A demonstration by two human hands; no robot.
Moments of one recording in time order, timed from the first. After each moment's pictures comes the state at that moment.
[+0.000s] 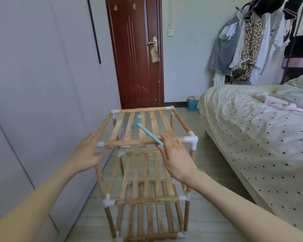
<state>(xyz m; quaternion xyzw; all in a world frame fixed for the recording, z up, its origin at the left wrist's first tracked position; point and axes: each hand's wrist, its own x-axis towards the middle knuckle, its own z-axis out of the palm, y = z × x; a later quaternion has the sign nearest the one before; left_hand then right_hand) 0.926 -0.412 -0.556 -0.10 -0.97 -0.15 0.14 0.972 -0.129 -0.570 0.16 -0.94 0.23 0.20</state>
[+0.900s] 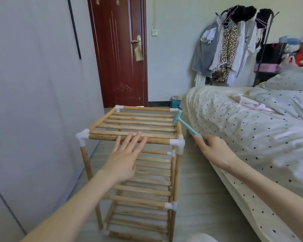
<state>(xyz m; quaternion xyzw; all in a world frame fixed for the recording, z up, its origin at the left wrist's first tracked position) 0.939 -0.285 -0.586 -0.29 -0.94 0.00 0.17 1.003 -0.013 -0.537 -0.03 -0.94 0.29 0.18</state>
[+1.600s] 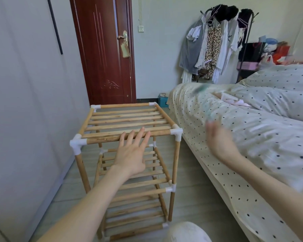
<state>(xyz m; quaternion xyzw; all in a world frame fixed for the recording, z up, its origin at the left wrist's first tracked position) 0.963 -0.208 -0.572 -0.24 -0.96 0.04 0.14 1.025 0.023 -0.530 -0.13 -0.91 0.28 0.27</state>
